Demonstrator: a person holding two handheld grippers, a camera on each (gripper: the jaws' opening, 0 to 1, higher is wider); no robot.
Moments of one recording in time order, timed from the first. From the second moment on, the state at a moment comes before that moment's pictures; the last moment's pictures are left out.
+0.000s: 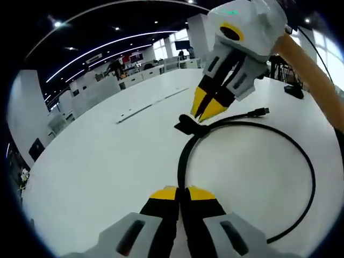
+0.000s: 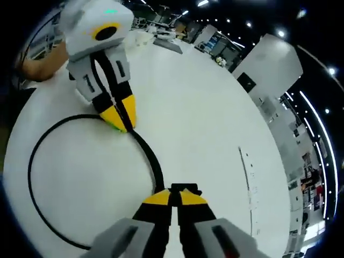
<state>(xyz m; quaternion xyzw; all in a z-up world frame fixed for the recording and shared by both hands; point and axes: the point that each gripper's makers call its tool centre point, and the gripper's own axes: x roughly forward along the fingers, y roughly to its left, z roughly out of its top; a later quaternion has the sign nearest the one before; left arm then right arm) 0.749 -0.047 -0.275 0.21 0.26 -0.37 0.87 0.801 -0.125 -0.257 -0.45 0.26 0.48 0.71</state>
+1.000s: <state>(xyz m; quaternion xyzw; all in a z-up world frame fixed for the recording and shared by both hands) 0.746 -0.046 -0.274 0.20 0.26 -0.37 0.87 0.793 -0.129 -0.280 -0.52 0.31 0.48 0.64</state>
